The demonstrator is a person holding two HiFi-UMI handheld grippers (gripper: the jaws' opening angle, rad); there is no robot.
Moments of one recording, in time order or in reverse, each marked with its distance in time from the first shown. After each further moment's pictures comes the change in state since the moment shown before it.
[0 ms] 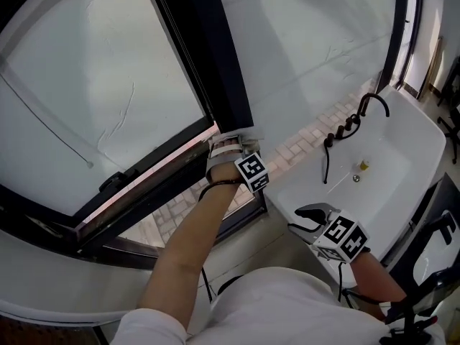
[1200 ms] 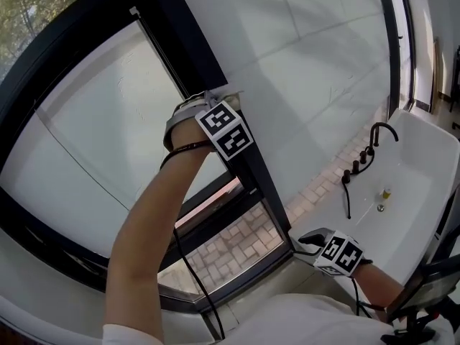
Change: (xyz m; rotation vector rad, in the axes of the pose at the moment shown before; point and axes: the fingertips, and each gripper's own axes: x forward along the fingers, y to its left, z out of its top) left arm -0.168 0.334 0.007 0.010 -0.021 0.239; right arm 0.013 0.006 0.030 -0.087 -0.049 0.048
